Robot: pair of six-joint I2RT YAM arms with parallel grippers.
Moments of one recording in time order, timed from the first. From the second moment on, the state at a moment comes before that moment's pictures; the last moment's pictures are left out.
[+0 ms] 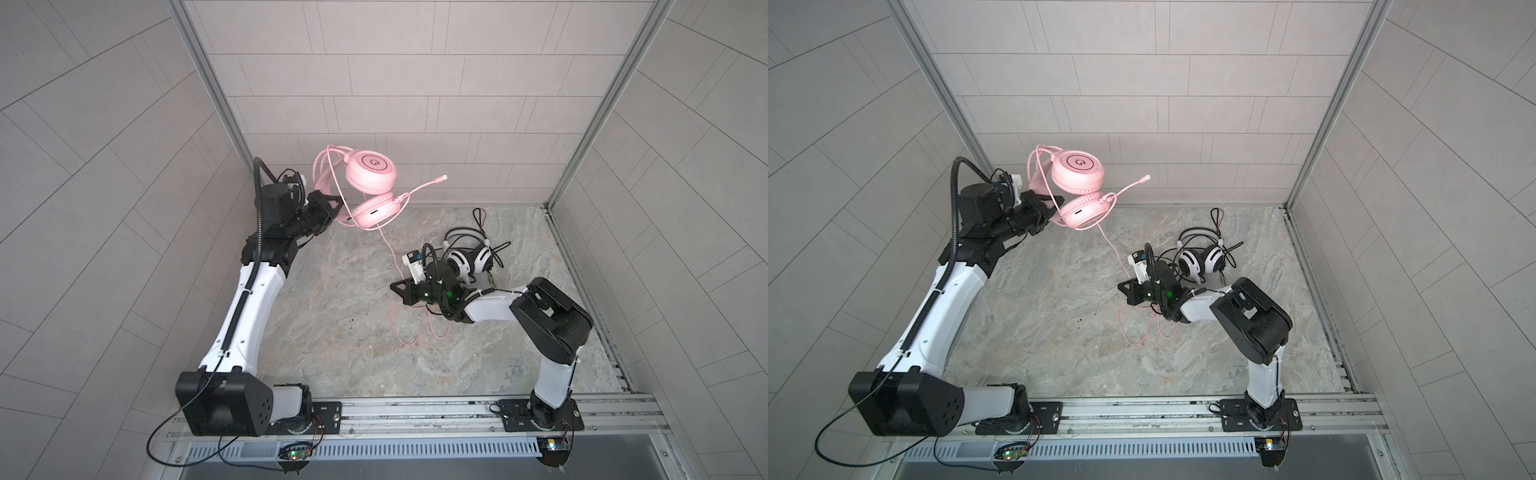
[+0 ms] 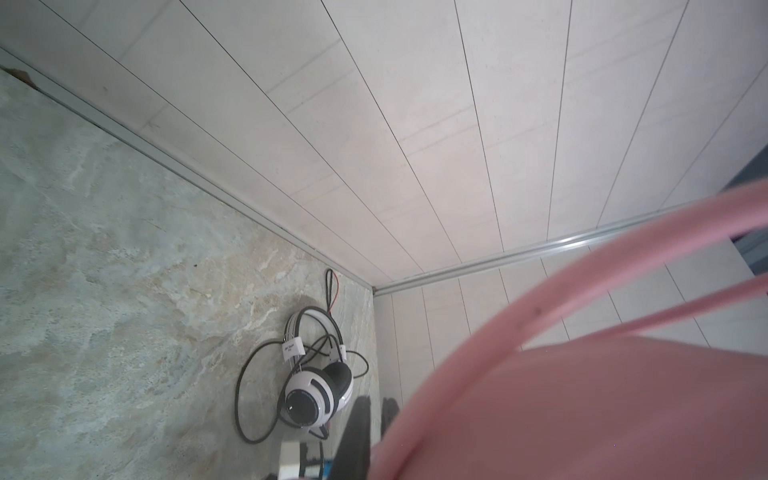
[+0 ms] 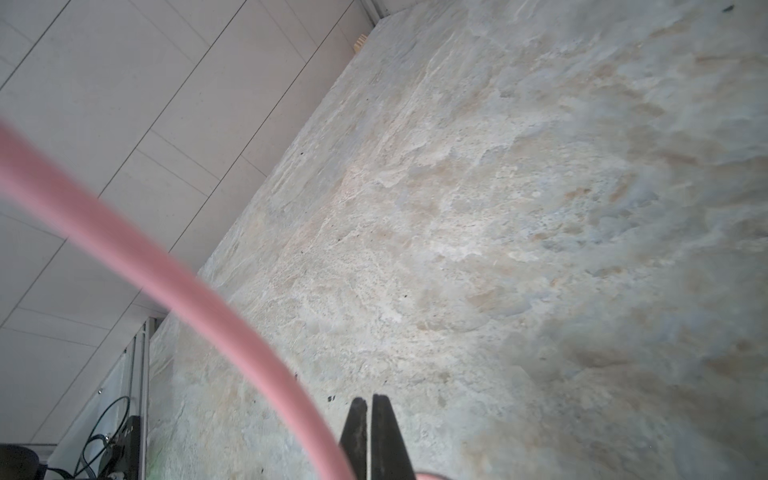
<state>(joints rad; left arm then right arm) -0.02 1.31 1.33 -0.26 0.54 -1.00 0.72 1.81 0.87 0.52 -0.33 0.49</state>
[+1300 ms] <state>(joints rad) -0.01 1.25 1.17 -0.41 -0.10 -0.90 1.12 1.43 0.96 -0.15 -0.01 0.16</state>
